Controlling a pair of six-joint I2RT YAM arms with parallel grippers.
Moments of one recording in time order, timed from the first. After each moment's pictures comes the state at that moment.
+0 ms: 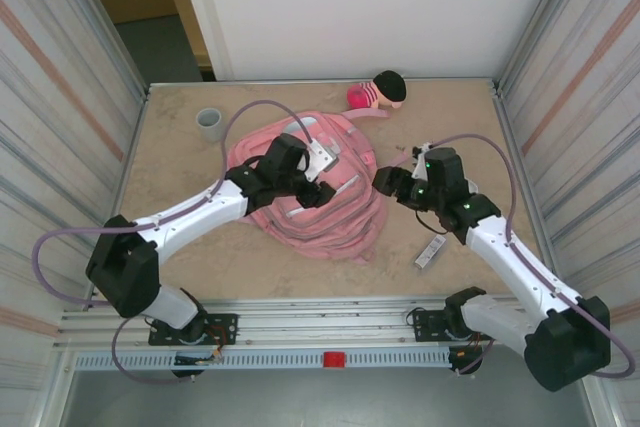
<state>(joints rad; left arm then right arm) -0.73 1.49 1.10 -0.35 0.12 0.12 0.42 1.03 0.77 -0.38 -0.28 0.72</state>
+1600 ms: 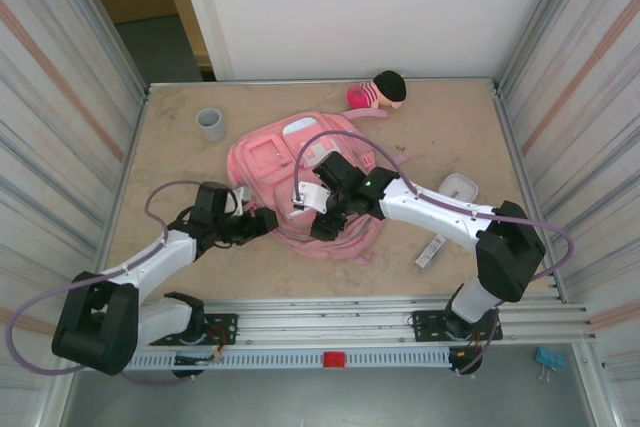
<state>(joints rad) -0.31 1.15 0.45 -0.17 0.55 -0.61 0.90 1.59 1.20 -0.65 -0.14 -0.45</state>
